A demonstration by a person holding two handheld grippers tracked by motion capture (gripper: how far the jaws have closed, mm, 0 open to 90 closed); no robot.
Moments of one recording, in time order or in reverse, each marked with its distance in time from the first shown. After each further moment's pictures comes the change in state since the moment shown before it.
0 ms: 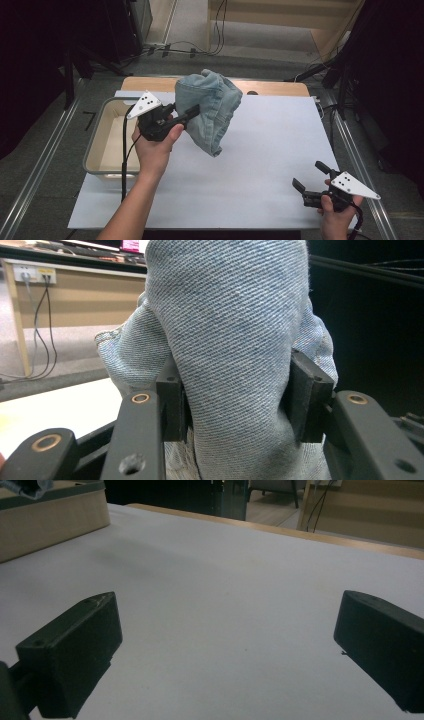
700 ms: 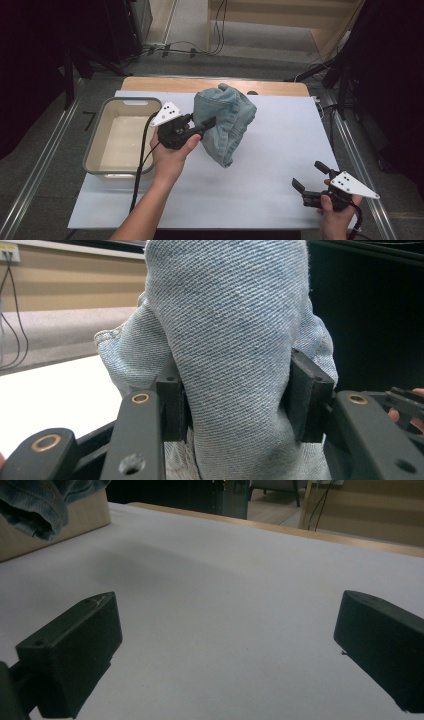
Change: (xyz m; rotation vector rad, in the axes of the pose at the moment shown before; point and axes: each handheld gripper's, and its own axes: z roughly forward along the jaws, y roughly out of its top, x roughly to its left) left arm -0.017 -0.027 0.028 0.067 -0.059 0.004; right arm 0.000 -0.001 0.001 0.003 0.006 0.000
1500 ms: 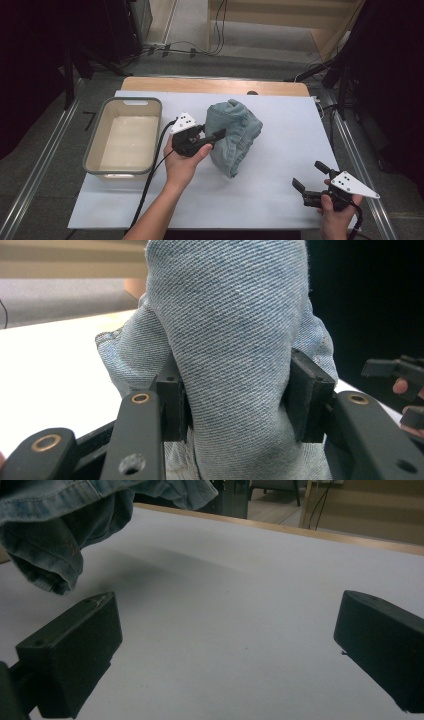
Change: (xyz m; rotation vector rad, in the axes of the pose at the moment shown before) left arm -0.006 -0.035 0.032 0.102 -0.012 -0.018; right arm -0.001 -0.001 0.000 0.000 -0.001 0.009
